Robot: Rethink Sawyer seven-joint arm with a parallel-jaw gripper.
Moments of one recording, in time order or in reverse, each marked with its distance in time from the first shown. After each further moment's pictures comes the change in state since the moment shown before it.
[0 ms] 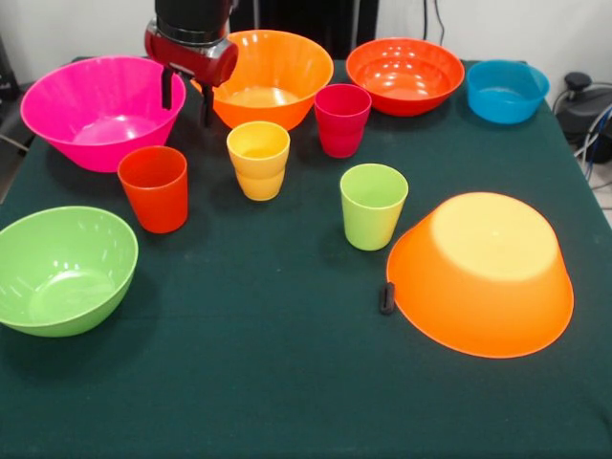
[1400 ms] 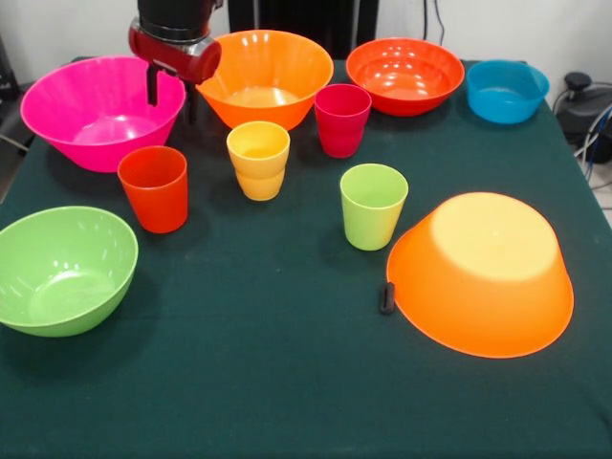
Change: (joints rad) arm -0.039 0.001 -0.001 0.000 0.000 0.000 0.000
